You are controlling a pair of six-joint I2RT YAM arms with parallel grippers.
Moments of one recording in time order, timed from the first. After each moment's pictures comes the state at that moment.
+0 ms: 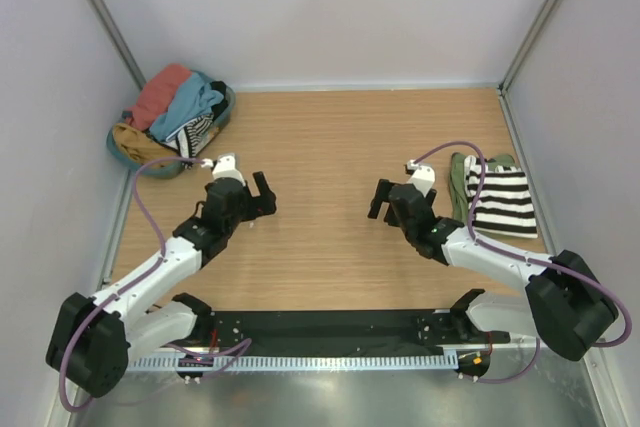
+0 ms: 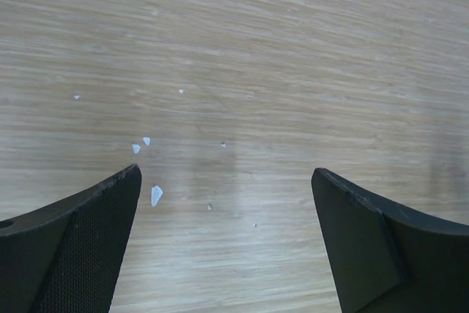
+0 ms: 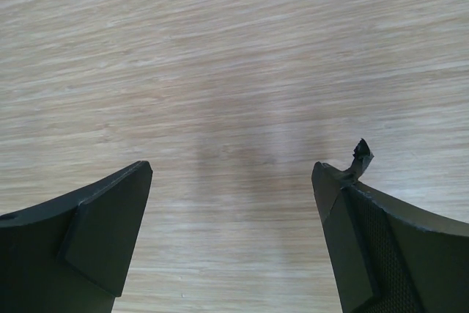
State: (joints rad) left arm -0.49 1.02 0.53 -0.04 -0.26 -0.53; right arm 0.65 1.20 0.51 0.02 0.46 0.64
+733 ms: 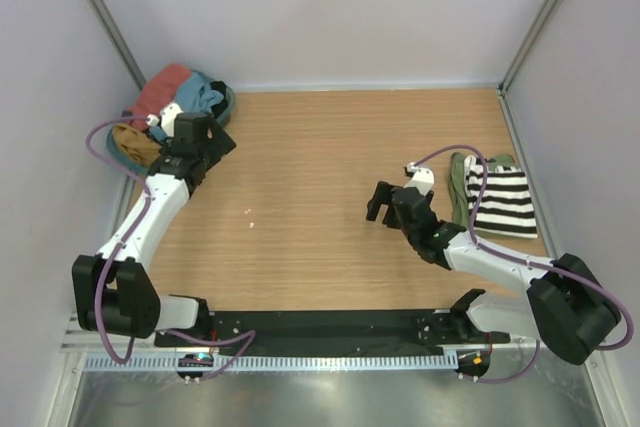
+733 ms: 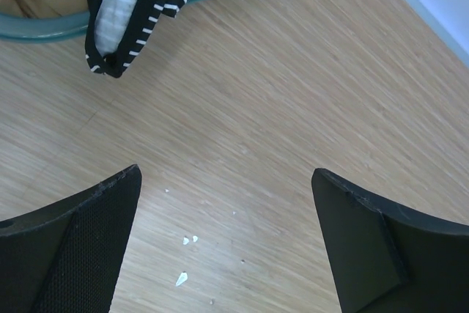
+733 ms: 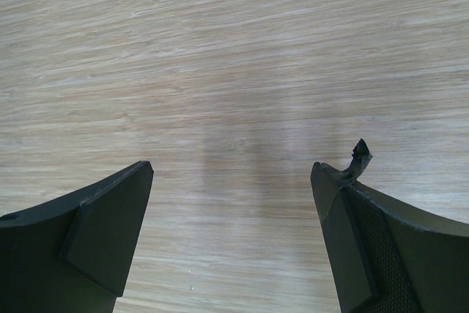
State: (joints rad) left arm -0.14 1.33 1.07 -0.40 -0.32 -0.70; right arm 0.65 1.18 0.47 0.11 0.40 0.63
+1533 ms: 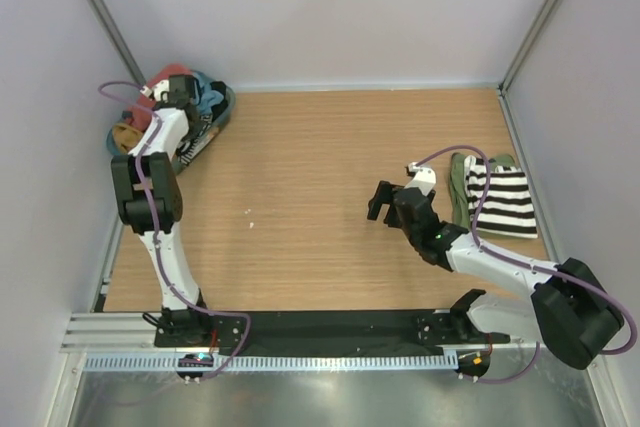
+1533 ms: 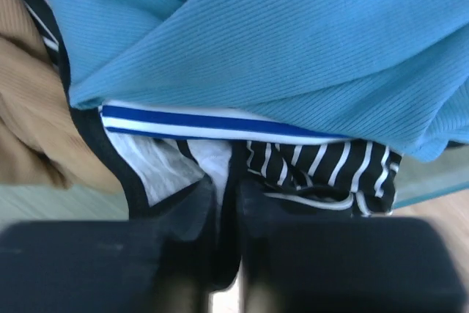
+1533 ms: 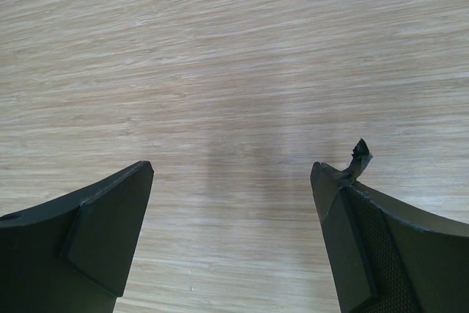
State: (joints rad) left arm 0.07 2.07 1.71 -0.56 -0.38 -0.61; right arm 0.65 1.15 0.46 0.11 0.41 0.62
